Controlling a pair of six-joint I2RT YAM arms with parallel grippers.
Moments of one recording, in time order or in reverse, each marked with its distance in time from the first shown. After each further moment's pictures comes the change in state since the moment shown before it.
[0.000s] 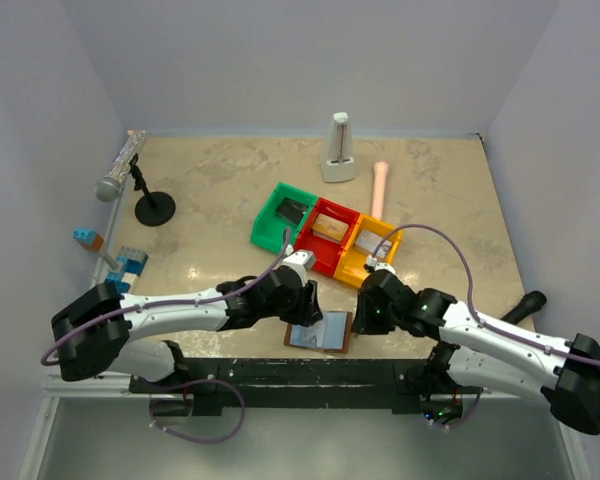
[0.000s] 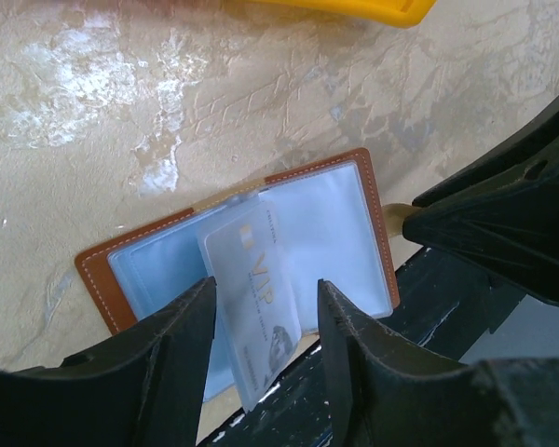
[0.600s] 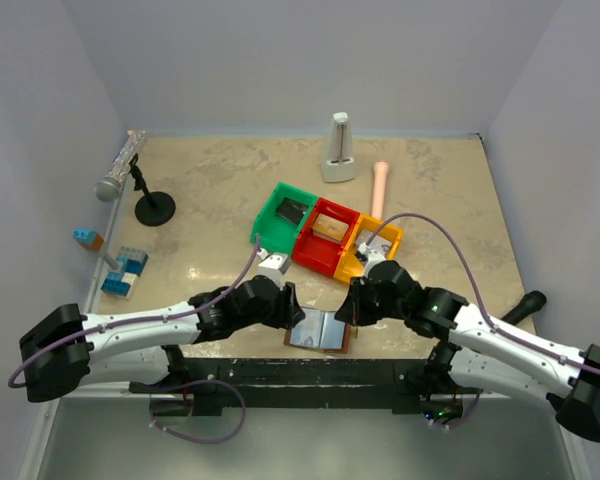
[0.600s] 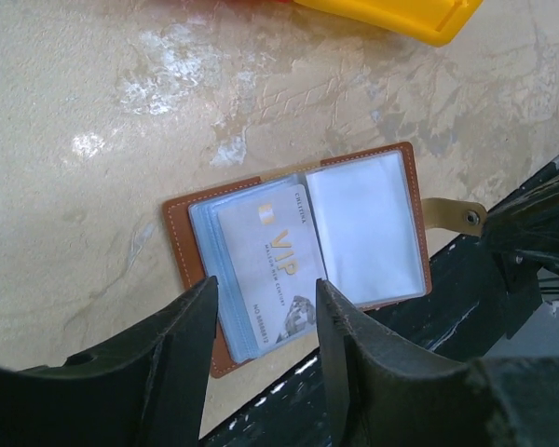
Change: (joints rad) left arm 0.000 -0.227 -0.129 -0.049 -0.115 -0.020; right arm 0.000 -0.115 0.068 0.093 -0.084 -0.076
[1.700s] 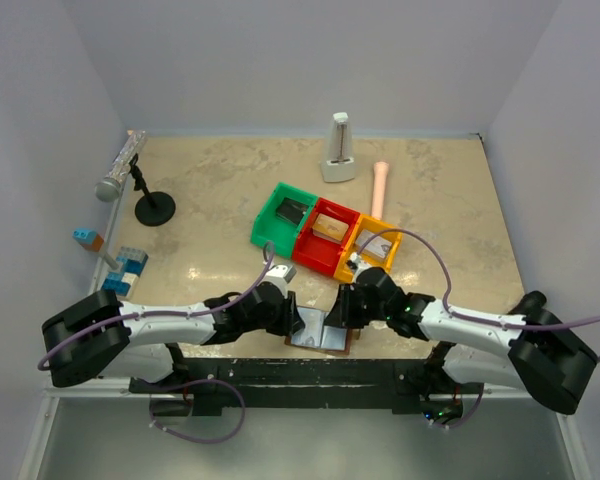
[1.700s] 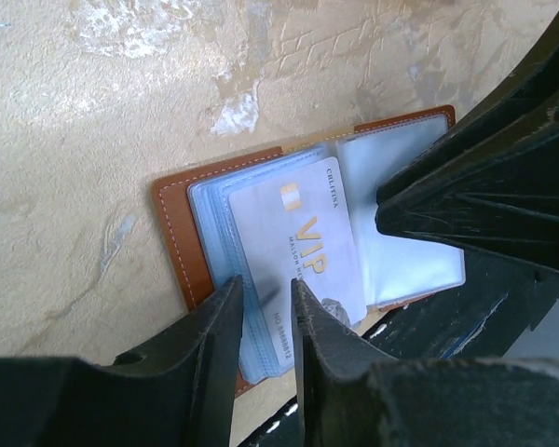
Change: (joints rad) left arm 0.012 0.156 -0.116 0.253 0.098 -0.041; right arm -0.058 0.322 -0.216 0.511 -0.134 0.071
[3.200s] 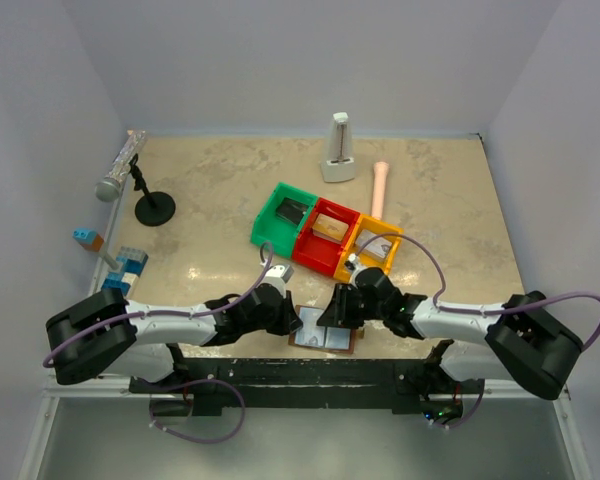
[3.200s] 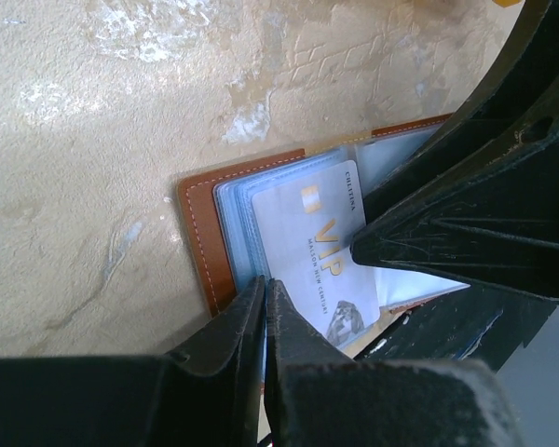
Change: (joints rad) left arm 0.001 0.027 -0.029 0.072 -0.017 -0.039; right arm -0.023 0.109 -0.035 0.192 -0.079 0.076
